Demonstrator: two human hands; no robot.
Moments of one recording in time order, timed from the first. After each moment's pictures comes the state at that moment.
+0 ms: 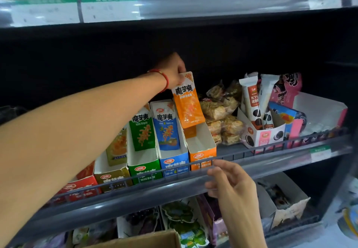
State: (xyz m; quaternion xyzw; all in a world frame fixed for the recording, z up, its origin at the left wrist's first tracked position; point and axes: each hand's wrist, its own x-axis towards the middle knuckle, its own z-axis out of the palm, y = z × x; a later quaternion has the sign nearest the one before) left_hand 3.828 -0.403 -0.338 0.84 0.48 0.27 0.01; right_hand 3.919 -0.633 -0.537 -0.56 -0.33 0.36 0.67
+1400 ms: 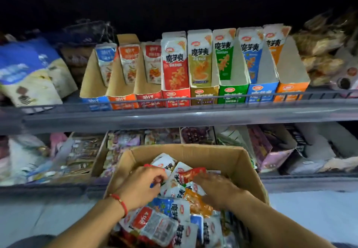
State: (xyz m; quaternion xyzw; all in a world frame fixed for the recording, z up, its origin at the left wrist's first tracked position) left_hand 3.505 -0.680 -0.641 0.78 0.59 0.04 0.20; right_hand 3.758 -0.651 -0.709 -0.49 -0.83 0.22 -0.14
